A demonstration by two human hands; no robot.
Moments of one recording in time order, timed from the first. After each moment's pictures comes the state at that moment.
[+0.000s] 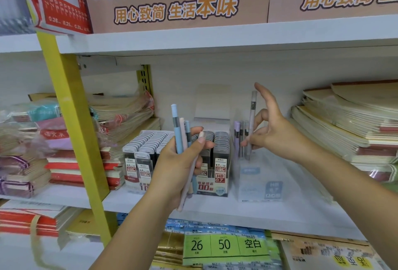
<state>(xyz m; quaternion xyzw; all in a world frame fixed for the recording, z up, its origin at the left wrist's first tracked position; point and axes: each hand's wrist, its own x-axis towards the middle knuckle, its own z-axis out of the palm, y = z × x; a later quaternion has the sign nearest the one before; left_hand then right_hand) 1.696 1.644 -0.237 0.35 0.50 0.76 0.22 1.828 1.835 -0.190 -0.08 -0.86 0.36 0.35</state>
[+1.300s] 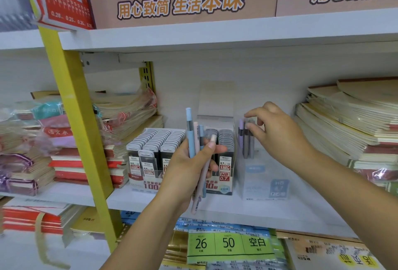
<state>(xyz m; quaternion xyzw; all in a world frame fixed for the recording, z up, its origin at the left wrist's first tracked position) 1.697 1.646 -0.247 0.37 0.54 0.72 0.24 1.817 1.822 -0.196 -0.19 -0.90 0.01 0.40</state>
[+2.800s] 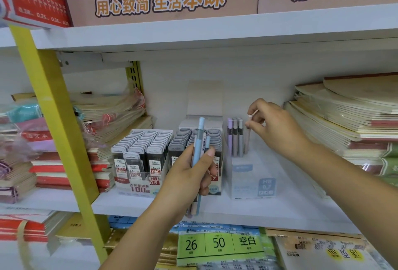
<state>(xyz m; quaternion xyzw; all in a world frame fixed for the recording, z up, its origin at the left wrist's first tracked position) 1.710 1.656 -0.260 0.42 0.55 0.67 0.26 1.824 1.868 -0.204 -0.16 -0.89 0.04 0.42</state>
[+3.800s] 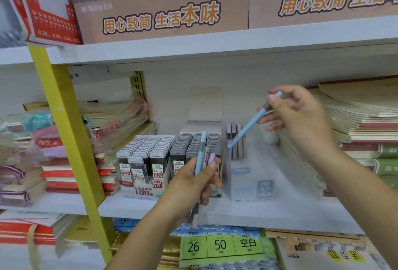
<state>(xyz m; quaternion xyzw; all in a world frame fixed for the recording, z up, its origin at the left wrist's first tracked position) 1.716 1.649 -0.259 0.41 0.59 0.62 0.32 1.866 1.821 -0.171 -0.09 -0.69 0.47 0.54</state>
